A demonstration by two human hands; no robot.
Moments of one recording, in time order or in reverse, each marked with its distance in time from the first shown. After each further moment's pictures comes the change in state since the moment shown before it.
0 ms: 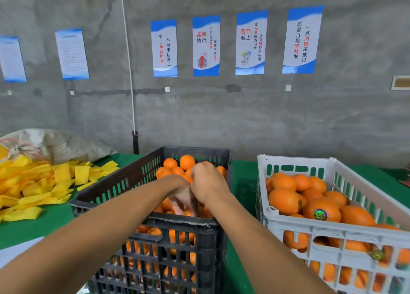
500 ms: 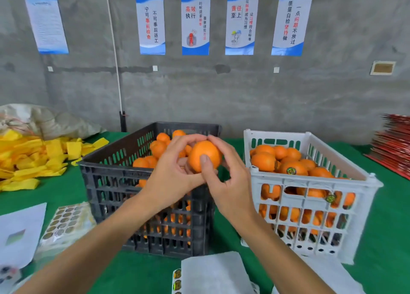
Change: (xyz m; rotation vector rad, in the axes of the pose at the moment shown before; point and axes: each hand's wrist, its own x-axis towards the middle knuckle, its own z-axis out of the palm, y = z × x) left_hand -0.184 0.005 0.064 -0.832 0.518 0.961; right_hand -0.150 0.032 -0.001 0.757 0.602 -0.379
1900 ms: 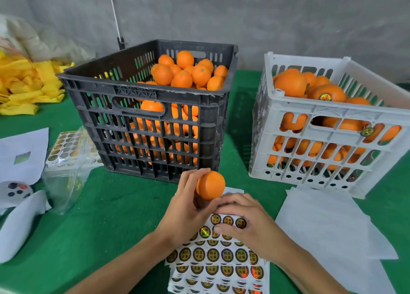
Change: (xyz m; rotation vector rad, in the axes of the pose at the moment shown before) left_hand -0.203 -0.125 0.055 0.264 -0.078 -0.367; right_hand -0.198 0.077 -0.057 -0.162 -0.808 0.450
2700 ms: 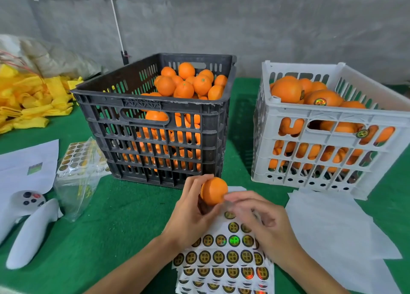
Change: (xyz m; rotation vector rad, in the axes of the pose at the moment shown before) left_hand -0.001 0.005 -0.004 0.015 -0.022 0.004; right_hand -0.013 -0.027 -0.008 0.434 0.287 -0.110
